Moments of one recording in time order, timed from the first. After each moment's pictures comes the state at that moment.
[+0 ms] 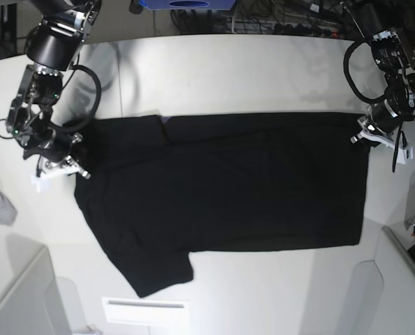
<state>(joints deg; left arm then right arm) 8.3 -17.8 -35.2 85.7 -48.8 -15.5 58.0 5.9 9.2 25.8 78.0 41.7 4.3 -62.7</state>
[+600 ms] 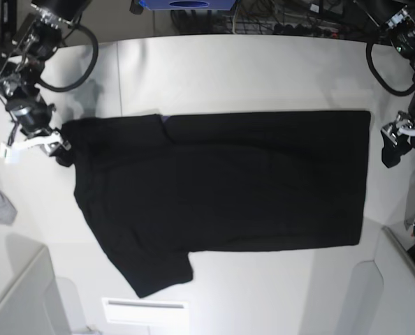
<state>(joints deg) 14.1 -18.0 -48.8 98.2 -49.8 -16.0 56.5 -11.5 3.4 35.6 107.8 42.8 4.4 -59.6</state>
